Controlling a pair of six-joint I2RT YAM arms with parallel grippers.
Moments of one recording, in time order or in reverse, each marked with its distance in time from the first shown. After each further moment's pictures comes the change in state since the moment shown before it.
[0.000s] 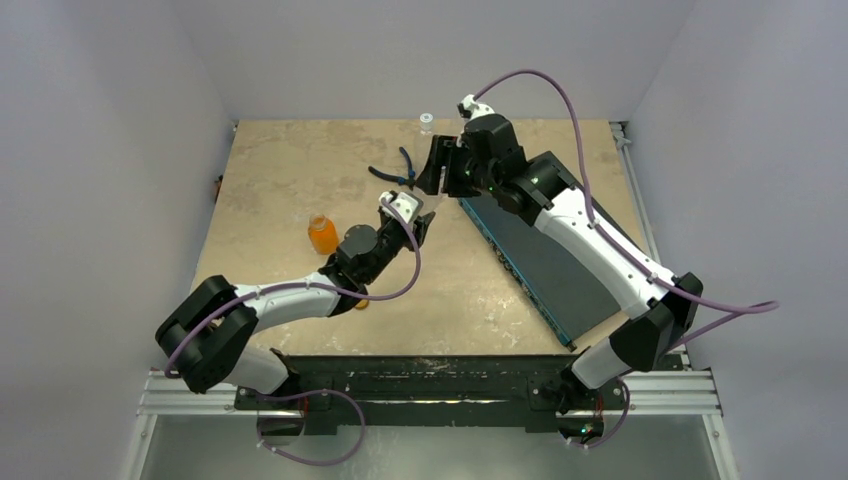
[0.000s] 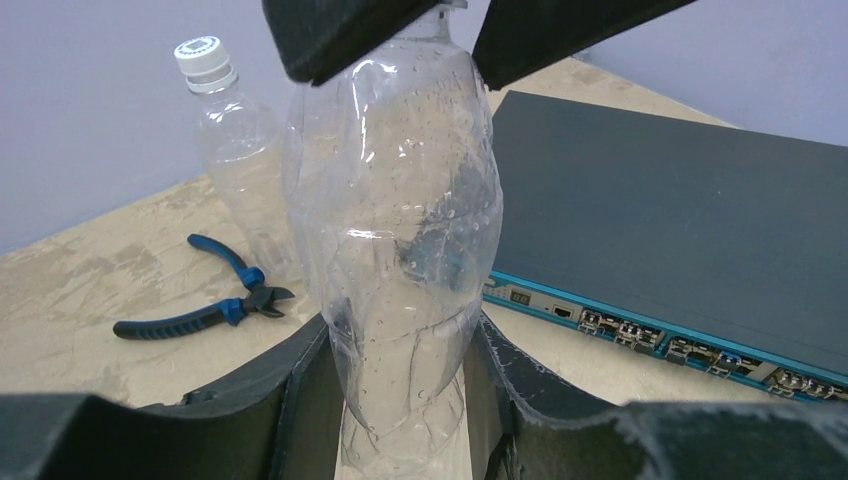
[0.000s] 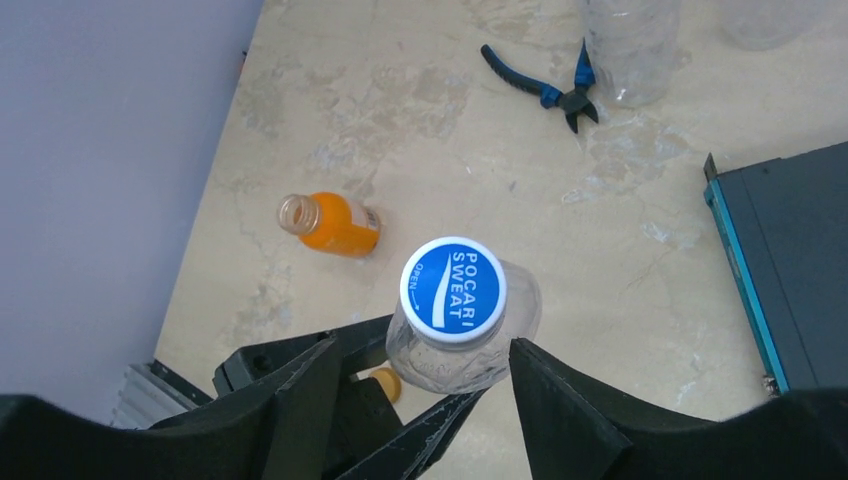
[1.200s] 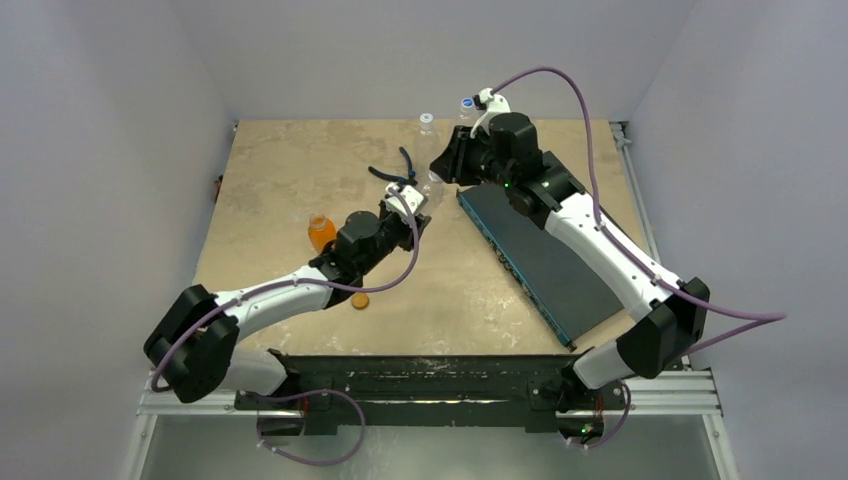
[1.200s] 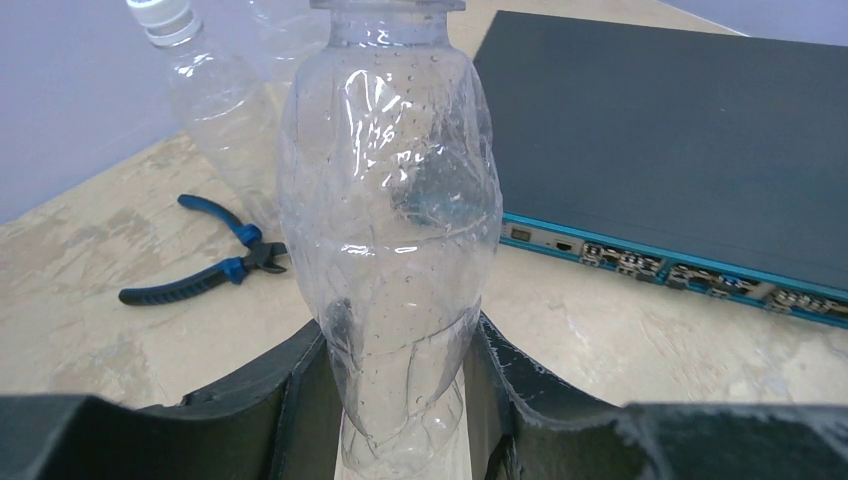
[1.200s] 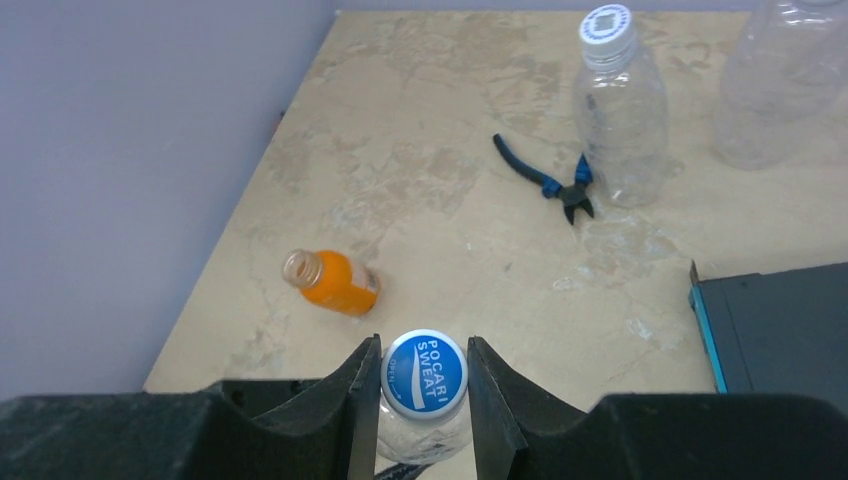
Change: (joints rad) left arm 0.041 -0.096 0.082 -0.330 0.116 0.026; right arm -0.101 -0.066 -0.165 0.270 -0.190 -0.125
